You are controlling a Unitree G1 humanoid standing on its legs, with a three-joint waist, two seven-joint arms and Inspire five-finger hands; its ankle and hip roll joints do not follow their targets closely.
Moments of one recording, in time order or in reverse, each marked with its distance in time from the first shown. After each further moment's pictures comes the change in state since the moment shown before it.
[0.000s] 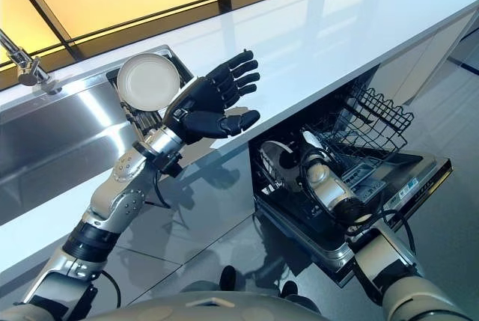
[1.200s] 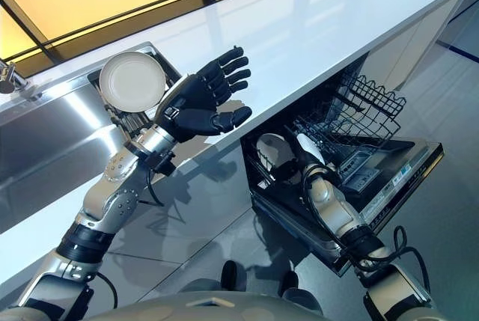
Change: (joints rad) left arm 0.021 0.024 0.044 -0.016 0.001 -0.005 0.002; right arm 0.238 -0.058 -0.118 -0.360 -0.258 -0.045 -0.060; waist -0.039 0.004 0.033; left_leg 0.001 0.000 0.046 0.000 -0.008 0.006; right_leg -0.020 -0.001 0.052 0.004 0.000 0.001
